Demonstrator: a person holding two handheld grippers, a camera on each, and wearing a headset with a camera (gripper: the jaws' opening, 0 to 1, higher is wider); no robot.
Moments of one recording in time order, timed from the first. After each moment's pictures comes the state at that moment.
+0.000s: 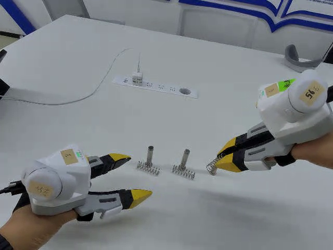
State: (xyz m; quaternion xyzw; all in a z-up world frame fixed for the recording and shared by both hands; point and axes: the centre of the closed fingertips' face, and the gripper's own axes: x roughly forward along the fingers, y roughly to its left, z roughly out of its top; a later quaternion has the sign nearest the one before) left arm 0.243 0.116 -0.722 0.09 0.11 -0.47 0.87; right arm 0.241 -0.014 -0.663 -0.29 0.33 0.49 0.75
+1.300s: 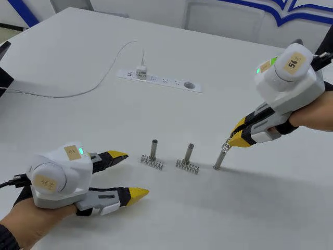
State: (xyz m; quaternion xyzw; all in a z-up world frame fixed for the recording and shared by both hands) left arm 0.244 0.125 -0.741 0.10 0.13 -0.47 0.87; right arm 0.282 -0.038 -0.677 -0.33 0.40 0.46 0.72
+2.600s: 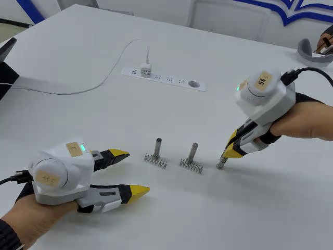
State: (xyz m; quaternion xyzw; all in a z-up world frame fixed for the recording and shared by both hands) left arm 0.245 0.130 -0.743 0.10 0.14 -0.46 0.87; right arm 0.286 -0.035 -0.725 -0.34 0.45 0.45 0.69
